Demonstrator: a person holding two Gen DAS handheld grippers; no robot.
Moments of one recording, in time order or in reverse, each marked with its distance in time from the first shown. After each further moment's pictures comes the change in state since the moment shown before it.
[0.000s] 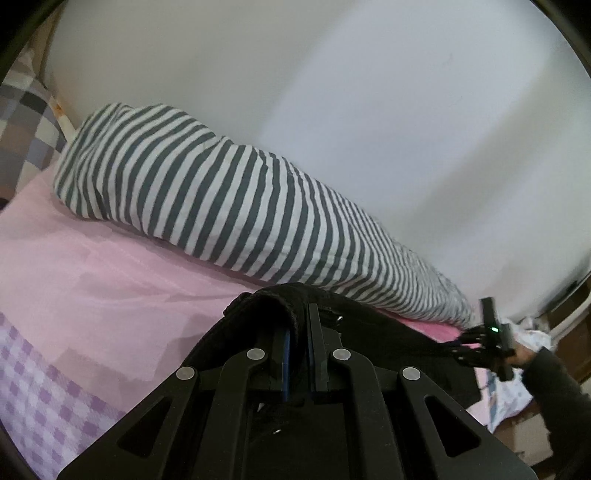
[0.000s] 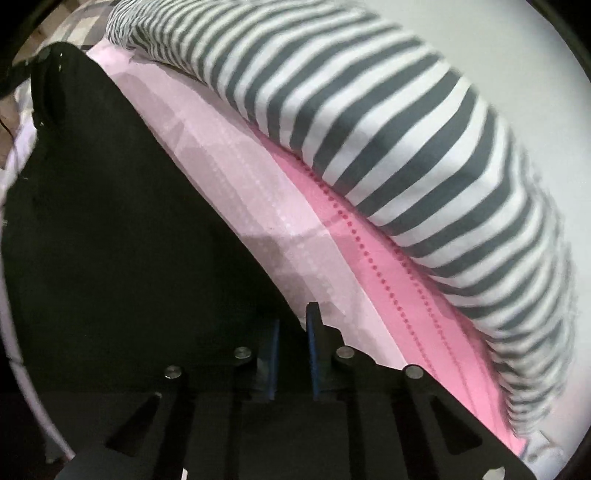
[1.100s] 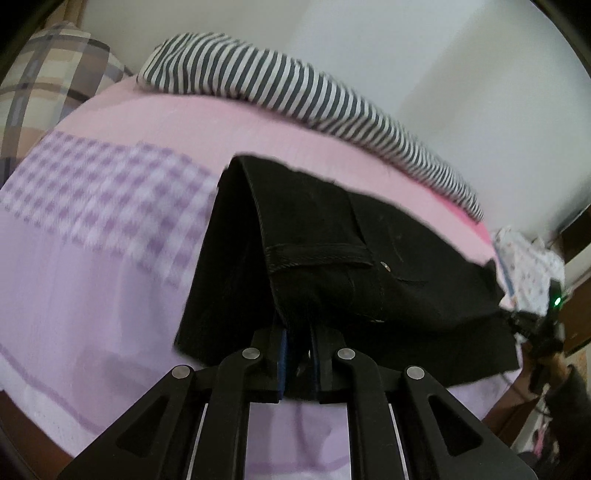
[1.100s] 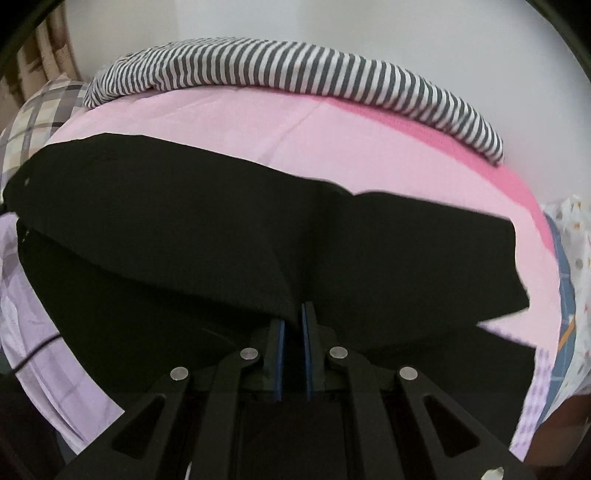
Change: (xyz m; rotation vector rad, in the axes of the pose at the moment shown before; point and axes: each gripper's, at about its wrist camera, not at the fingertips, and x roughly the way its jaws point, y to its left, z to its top) left arm -0.128 0.014 -0.194 0.089 0.205 0.087; right arm -0.074 0.185 -0.220 0.547 -0.249 -0.173
